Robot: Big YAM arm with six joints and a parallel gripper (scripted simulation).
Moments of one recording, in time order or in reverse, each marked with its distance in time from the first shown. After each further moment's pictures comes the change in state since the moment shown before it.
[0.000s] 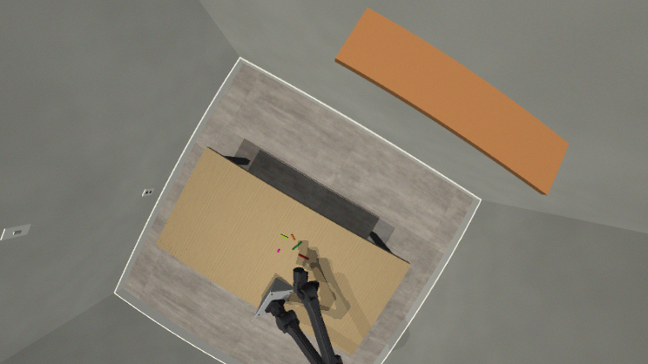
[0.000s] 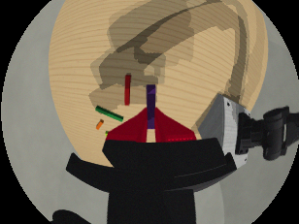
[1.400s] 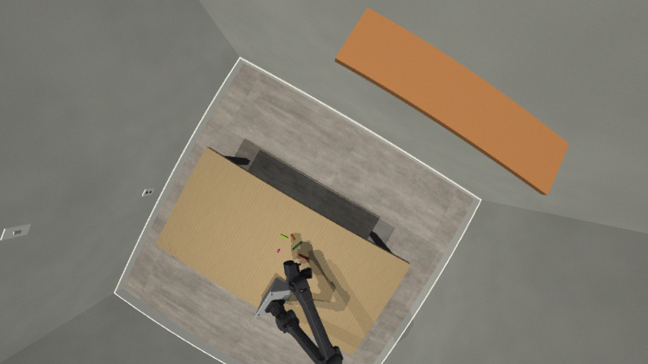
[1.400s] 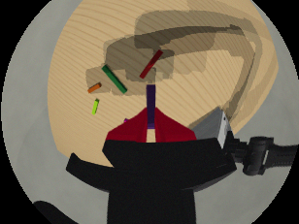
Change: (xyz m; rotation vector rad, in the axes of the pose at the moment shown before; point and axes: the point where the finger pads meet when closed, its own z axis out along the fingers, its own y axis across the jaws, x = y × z) arm 0.050 0.030 -0.009 -0.005 0.002 -0.470
